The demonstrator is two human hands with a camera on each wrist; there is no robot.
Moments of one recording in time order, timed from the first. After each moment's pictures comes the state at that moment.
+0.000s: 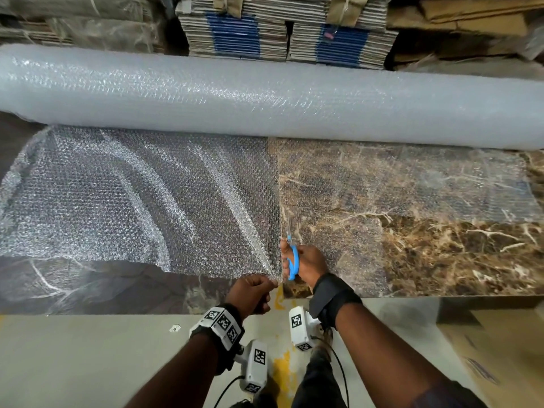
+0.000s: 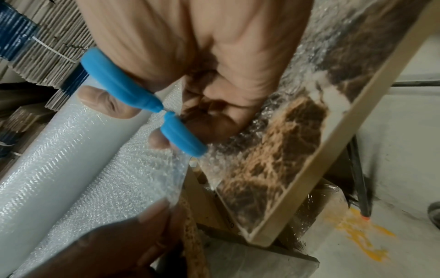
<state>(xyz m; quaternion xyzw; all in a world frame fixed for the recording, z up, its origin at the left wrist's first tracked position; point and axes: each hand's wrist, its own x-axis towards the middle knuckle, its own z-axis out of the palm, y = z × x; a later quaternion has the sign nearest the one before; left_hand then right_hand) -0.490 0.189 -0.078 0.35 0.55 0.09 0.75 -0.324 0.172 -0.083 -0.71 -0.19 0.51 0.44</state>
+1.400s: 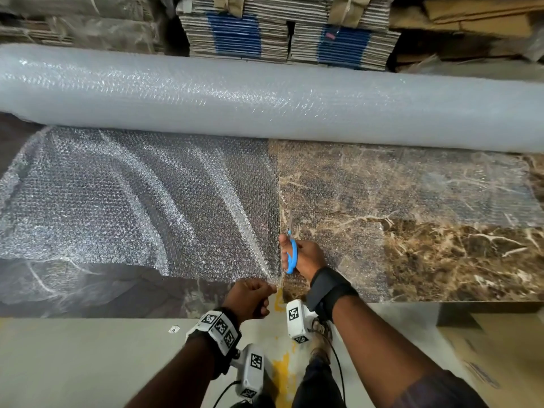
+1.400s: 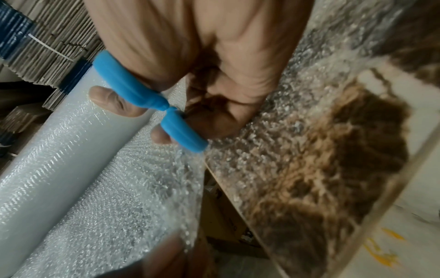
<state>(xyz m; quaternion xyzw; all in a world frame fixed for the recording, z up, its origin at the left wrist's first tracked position) -0.490 0.192 -0.077 0.34 0.55 0.08 0.76 -0.314 0.191 -0.079 -0.73 -0.23 0.51 0.40</state>
